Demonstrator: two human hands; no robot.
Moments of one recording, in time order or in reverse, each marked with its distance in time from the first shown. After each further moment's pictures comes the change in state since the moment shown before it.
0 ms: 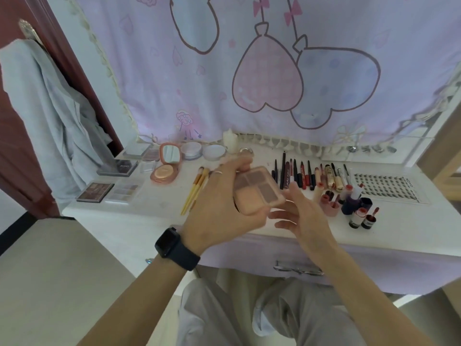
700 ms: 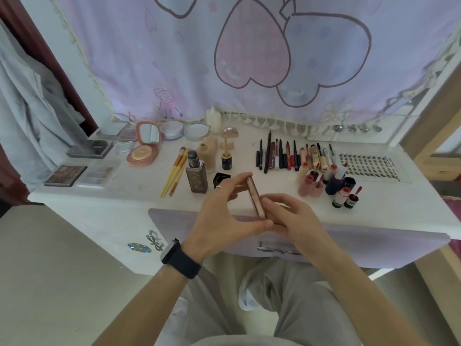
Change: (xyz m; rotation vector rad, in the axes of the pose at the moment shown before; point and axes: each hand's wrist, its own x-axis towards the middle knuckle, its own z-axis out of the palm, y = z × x) left_hand -0.032 -0.019 0.060 -0.226 -0.091 -0.149; right_hand -0.022 0.017 -0.025 -0.098 -0.052 0.165
